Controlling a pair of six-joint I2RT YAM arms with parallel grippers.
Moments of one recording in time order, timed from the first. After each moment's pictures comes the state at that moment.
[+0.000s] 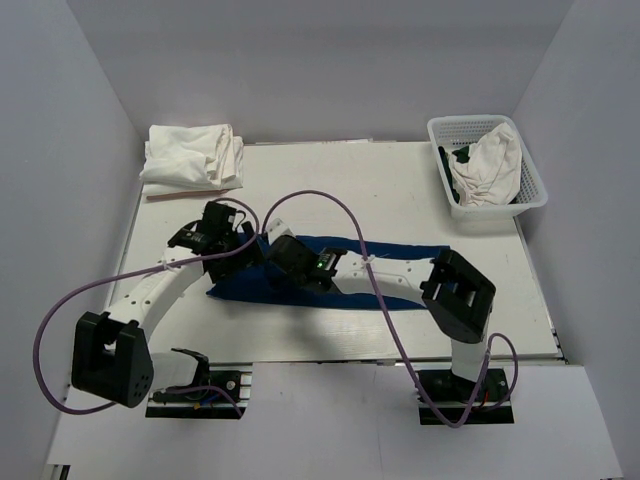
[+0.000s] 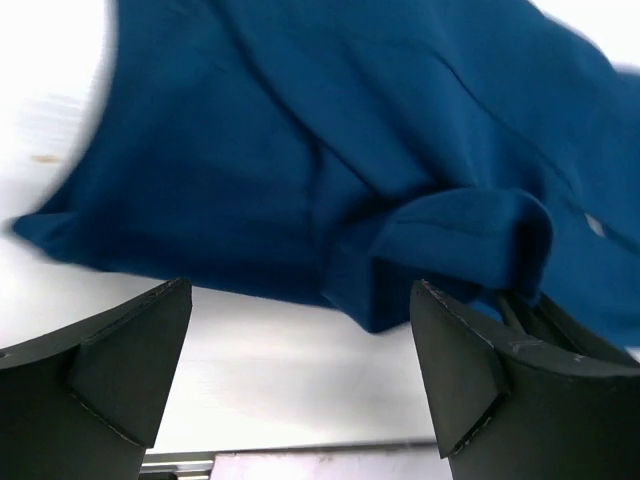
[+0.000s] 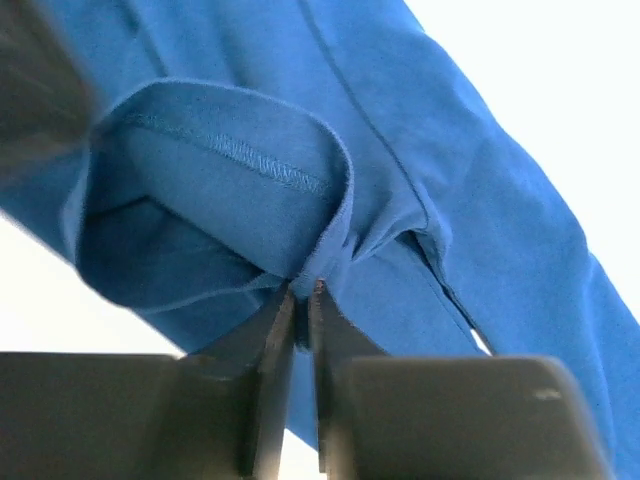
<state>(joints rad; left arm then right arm) -0.30 1.26 0.89 -0.69 -0.04 -0.66 1.15 1.89 1.35 -0.36 0.44 0.18</state>
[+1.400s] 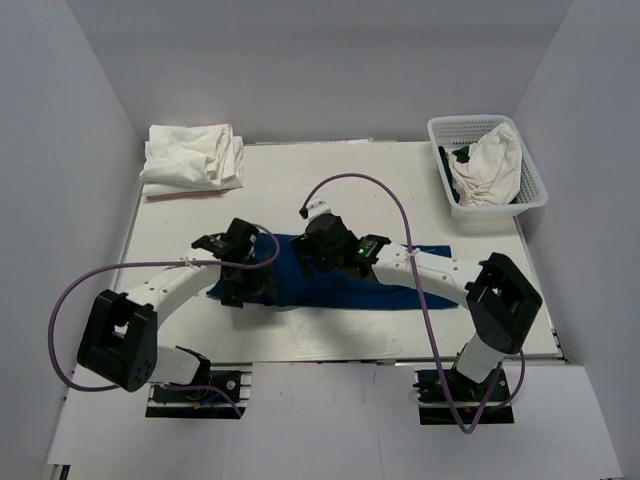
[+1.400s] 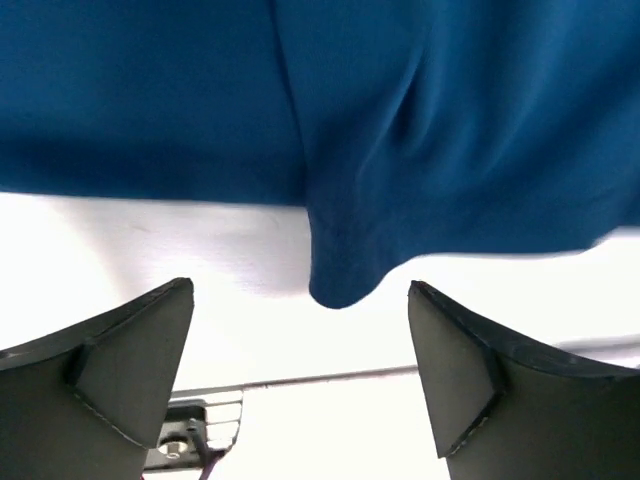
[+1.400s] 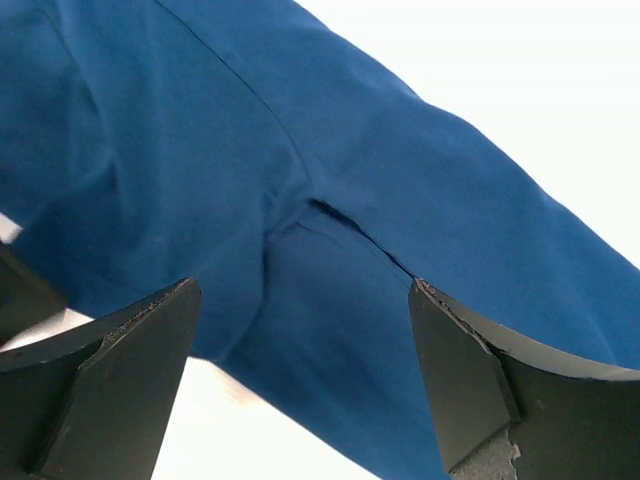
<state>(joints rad) -0.44 1.36 0.77 -0.74 0.11 -0.61 1.00 1.65 1.15 -0.28 0.28 0.29</state>
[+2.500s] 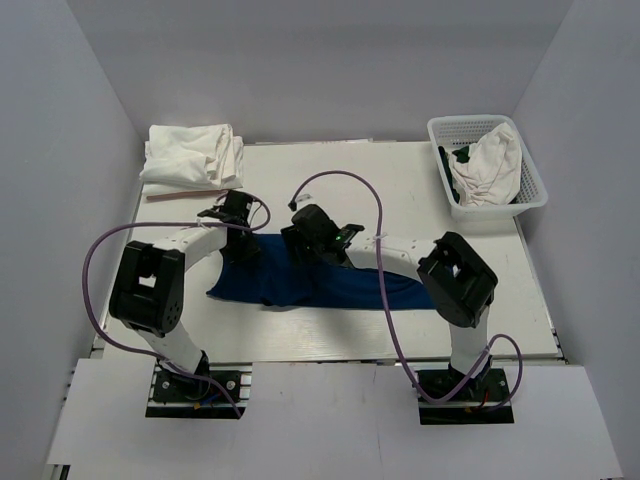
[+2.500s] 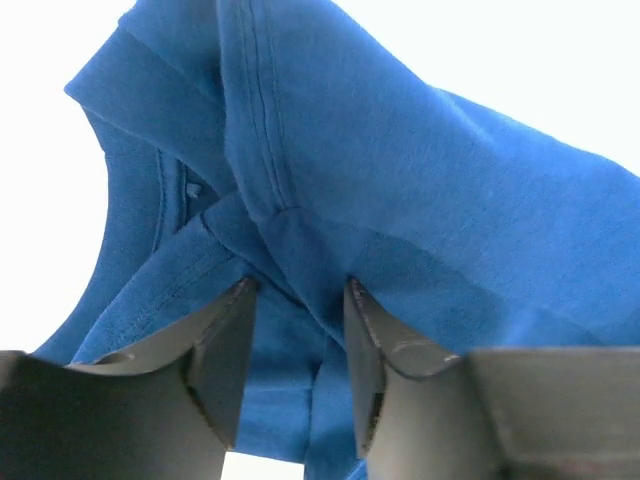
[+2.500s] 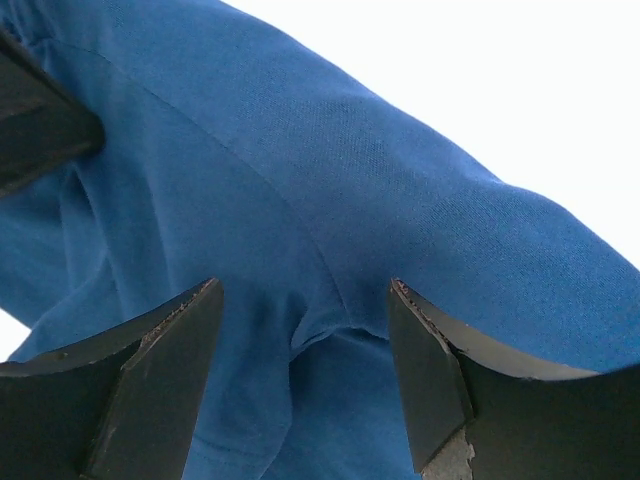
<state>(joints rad) -0.29 1.67 1.00 -0.53 -0.15 -0.66 0.93 1.92 1.32 -0.20 0.15 0.36</state>
